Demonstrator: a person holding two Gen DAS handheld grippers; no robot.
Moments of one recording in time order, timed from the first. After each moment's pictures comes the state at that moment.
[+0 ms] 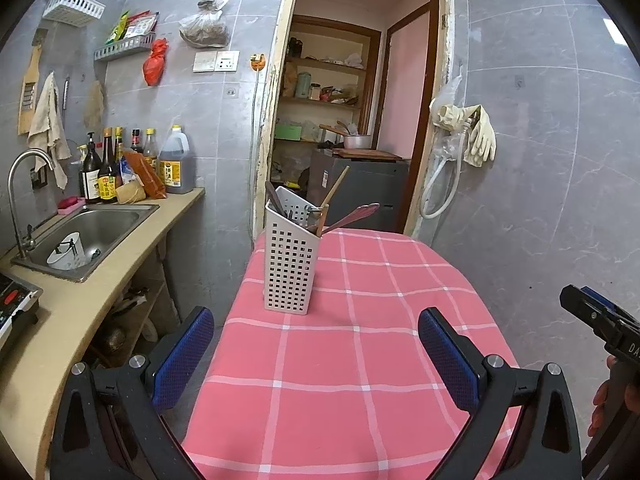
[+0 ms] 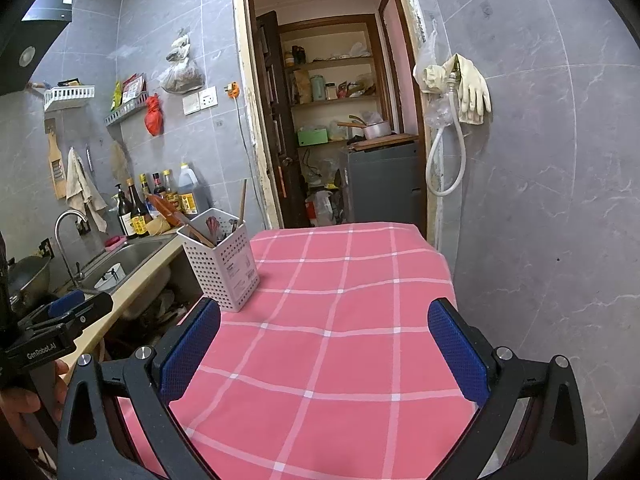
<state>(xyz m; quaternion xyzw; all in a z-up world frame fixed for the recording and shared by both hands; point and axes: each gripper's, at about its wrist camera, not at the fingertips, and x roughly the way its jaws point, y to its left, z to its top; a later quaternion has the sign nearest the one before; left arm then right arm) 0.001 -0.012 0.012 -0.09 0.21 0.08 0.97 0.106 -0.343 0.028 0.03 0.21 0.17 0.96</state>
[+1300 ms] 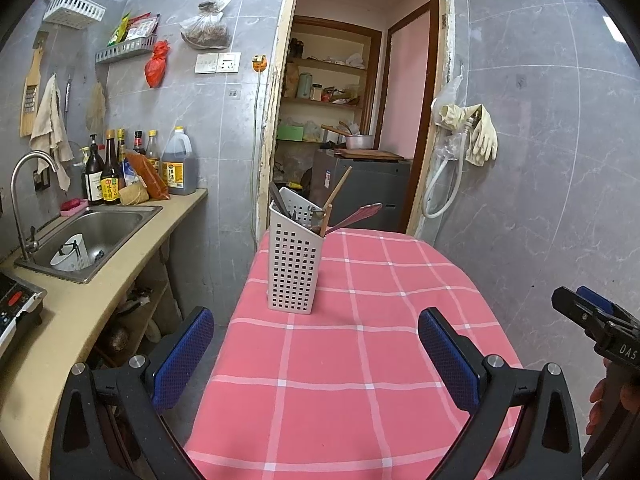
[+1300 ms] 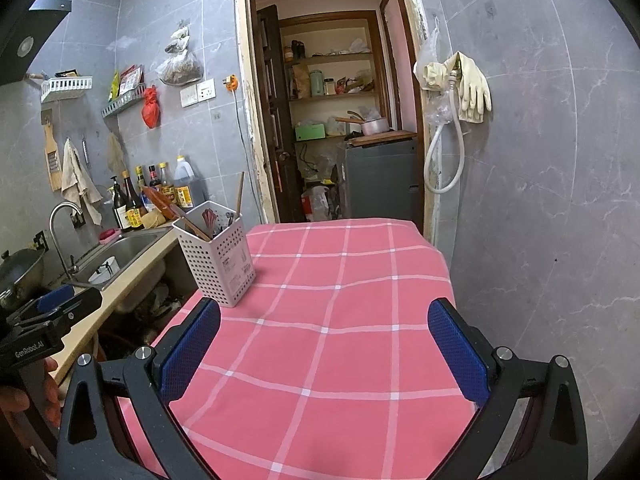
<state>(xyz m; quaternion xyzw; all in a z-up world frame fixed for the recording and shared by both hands) -0.002 -0.008 0.013 -0.09 0.21 0.08 0.97 0.109 -0.330 0.023 0.01 0.21 0.16 0.96</state>
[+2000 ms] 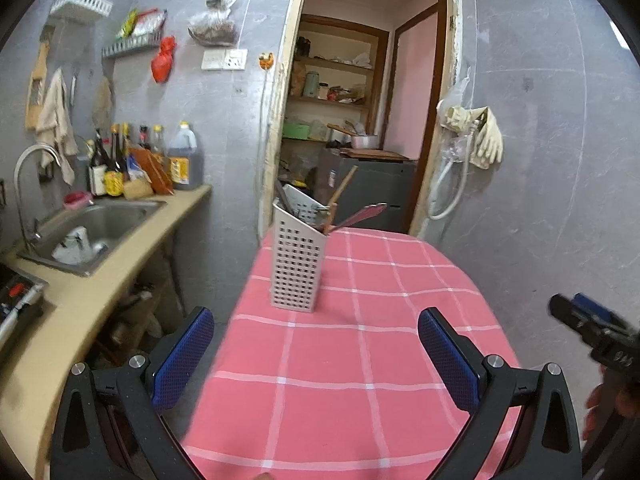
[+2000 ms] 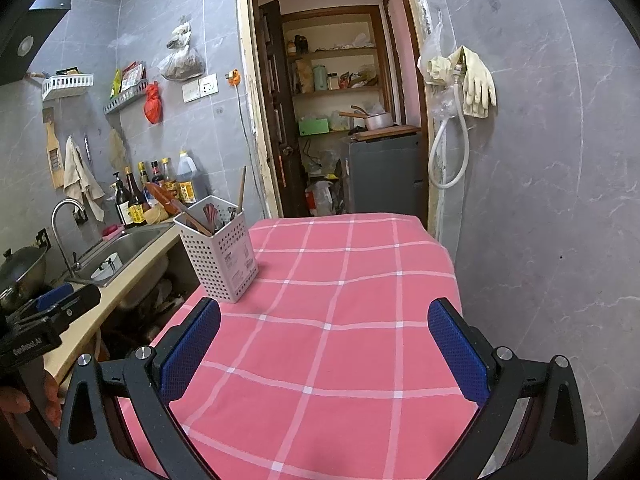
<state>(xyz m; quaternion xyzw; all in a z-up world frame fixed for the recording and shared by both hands) -0.002 -0.001 0.013 -0.10 0.21 0.08 0.97 0.109 -0.321 0.013 0.01 0.22 0.17 0.96</state>
